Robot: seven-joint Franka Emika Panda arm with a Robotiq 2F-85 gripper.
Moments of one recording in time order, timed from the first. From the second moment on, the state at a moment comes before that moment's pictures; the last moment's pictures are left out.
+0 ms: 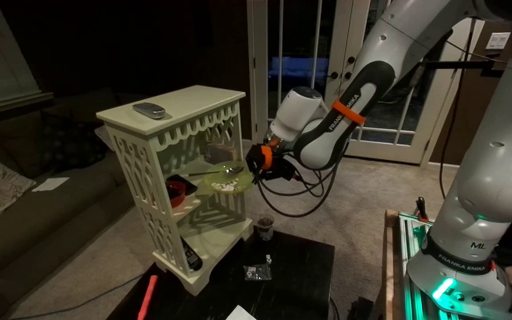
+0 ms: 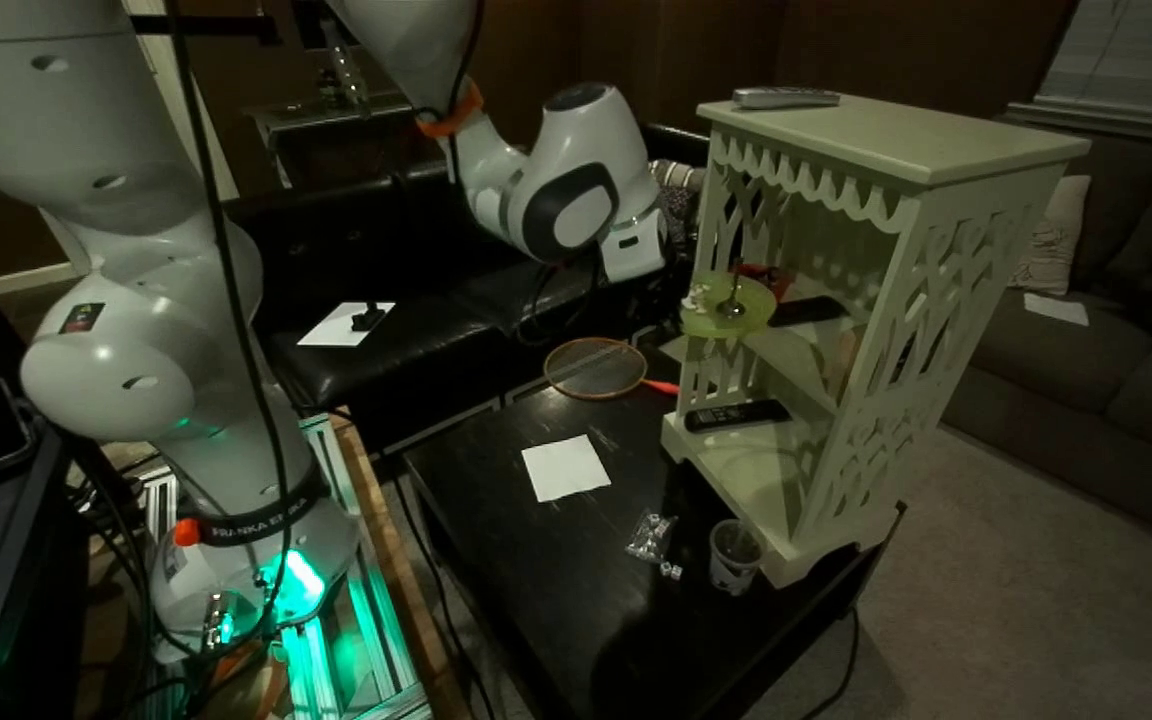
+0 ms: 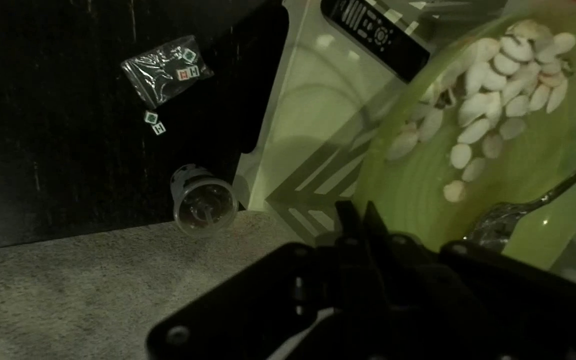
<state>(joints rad) -0.31 0.01 0.24 -2.60 -0.16 3.10 1.50</state>
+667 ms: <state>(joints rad) -0.28 0.19 0.21 -2.37 -0.26 2.98 1.62</state>
